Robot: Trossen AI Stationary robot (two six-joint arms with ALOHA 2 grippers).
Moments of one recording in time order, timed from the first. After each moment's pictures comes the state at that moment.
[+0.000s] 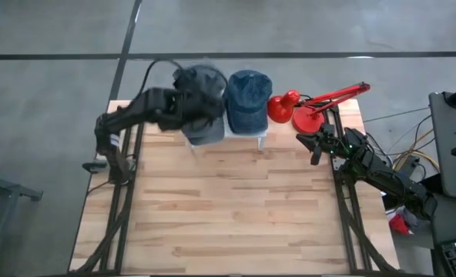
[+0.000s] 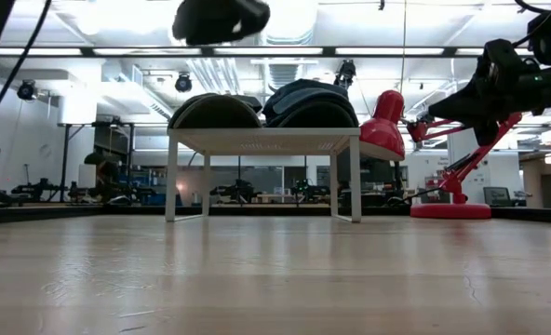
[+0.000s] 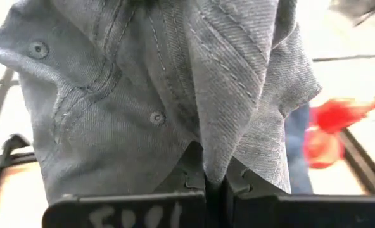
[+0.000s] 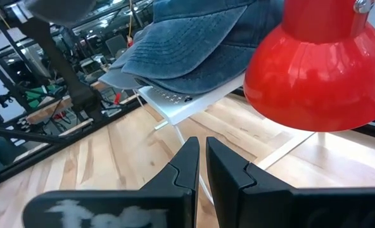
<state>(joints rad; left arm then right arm) 0.05 1.78 2.35 -1.53 -0.88 -1.11 -0.65 0.13 0.08 -0.03 -0.26 0.39</state>
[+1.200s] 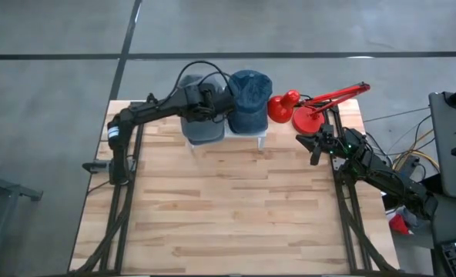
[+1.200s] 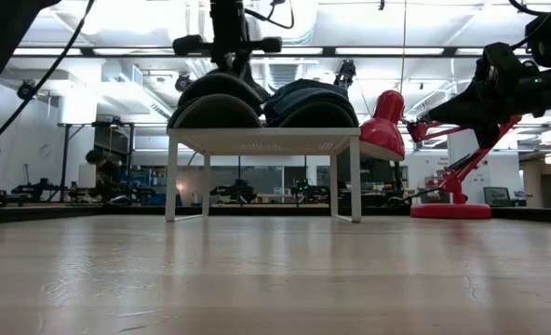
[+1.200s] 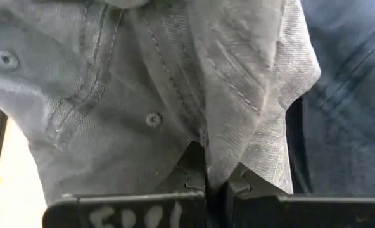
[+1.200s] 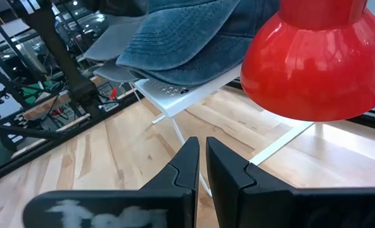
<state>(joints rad) 0.27 1.88 2.06 -1.40 -0.61 -1.15 -0.65 0.14 0.08 -0.05 -0.26 0.39</state>
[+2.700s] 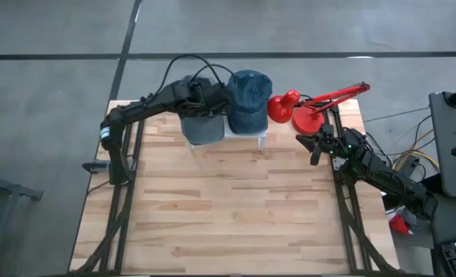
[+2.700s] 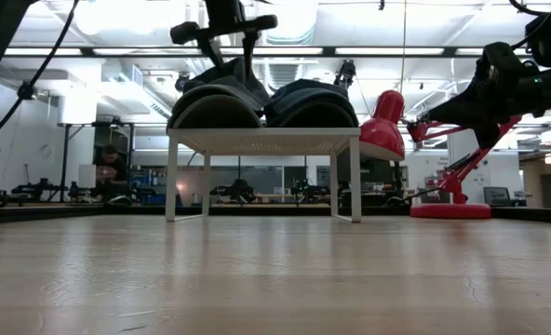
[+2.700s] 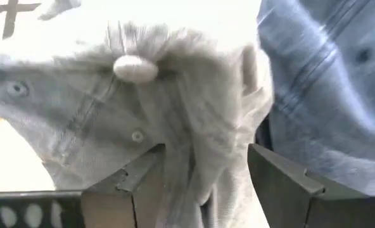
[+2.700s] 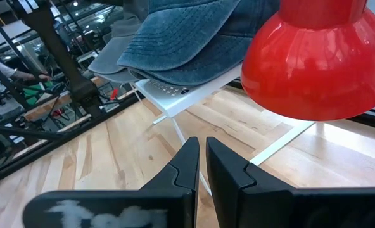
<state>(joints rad) 0.27 1.81 2.07 -1.37 -0.57 -1.07 -0.65 0.14 0.08 -0.05 -0.26 0.39</state>
